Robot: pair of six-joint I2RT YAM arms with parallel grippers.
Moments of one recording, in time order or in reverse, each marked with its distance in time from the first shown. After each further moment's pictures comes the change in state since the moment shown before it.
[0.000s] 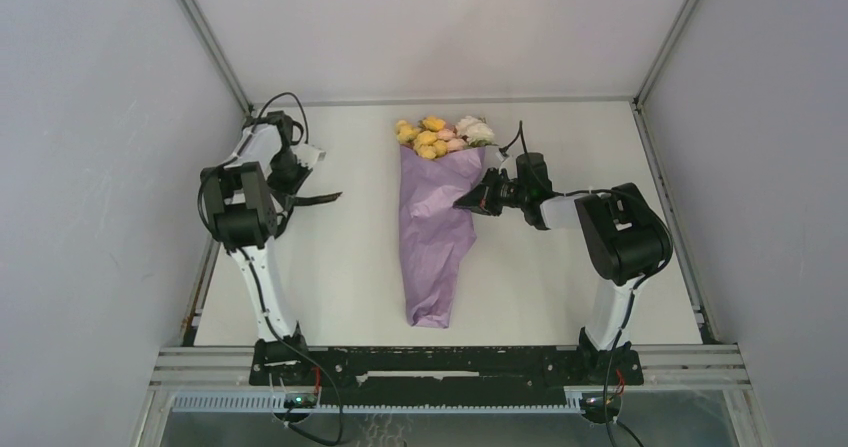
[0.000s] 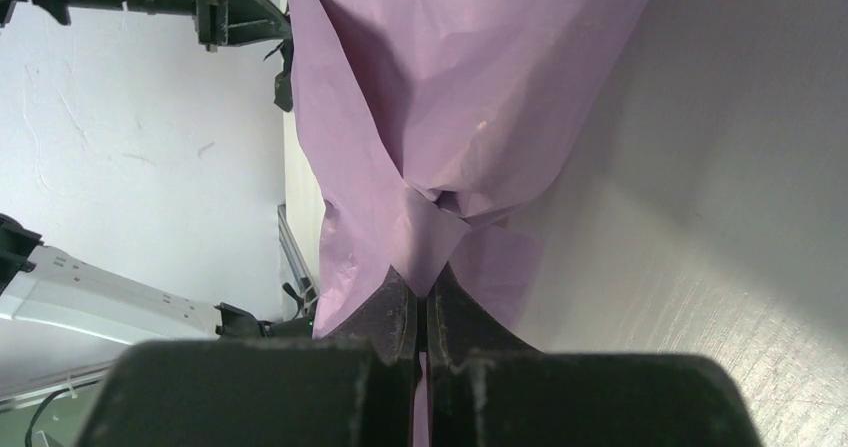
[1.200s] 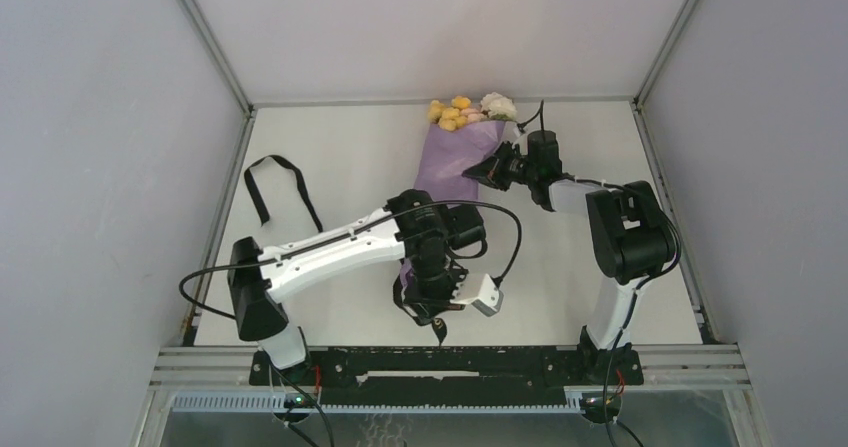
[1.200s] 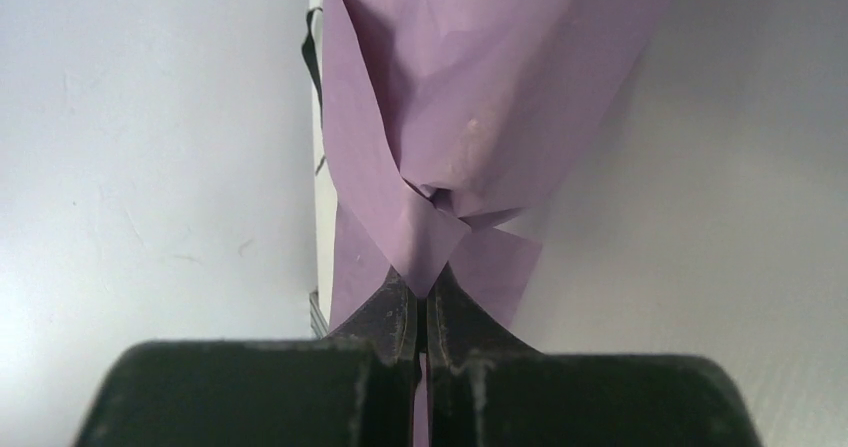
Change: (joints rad) left arm -1.266 -0.555 -0.148 -0.386 0.573 0.076; right arm -0.071 -0.008 0.134 -0.082 0.083 0.072
